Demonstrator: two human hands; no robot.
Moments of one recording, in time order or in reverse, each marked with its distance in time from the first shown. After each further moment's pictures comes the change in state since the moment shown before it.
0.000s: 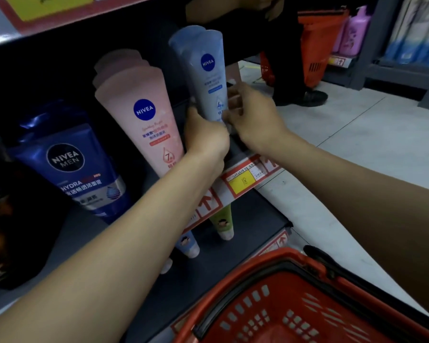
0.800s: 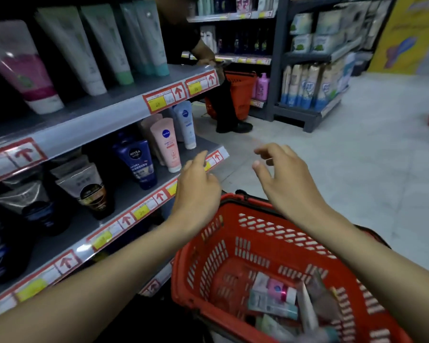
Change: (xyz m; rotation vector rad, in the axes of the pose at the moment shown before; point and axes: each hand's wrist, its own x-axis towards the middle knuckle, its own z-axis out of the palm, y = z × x) left_hand -0.276 0.065 -0.159 0.409 -0.361 0.400; right_hand -0.288 -0.201 -0.180 -0.332 0.191 0.172
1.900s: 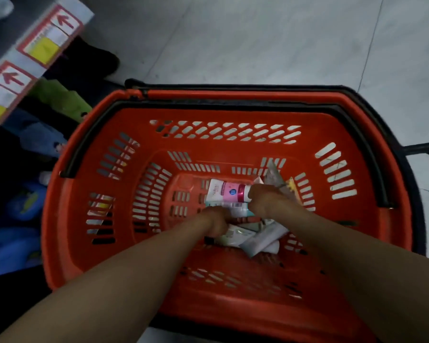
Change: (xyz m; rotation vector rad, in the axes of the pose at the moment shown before) left_hand -0.070 -0.199 0.319 0.742 -1.390 -0.067; right_hand -0.175 0.267 0.162 -0.183 -0.999 0.841
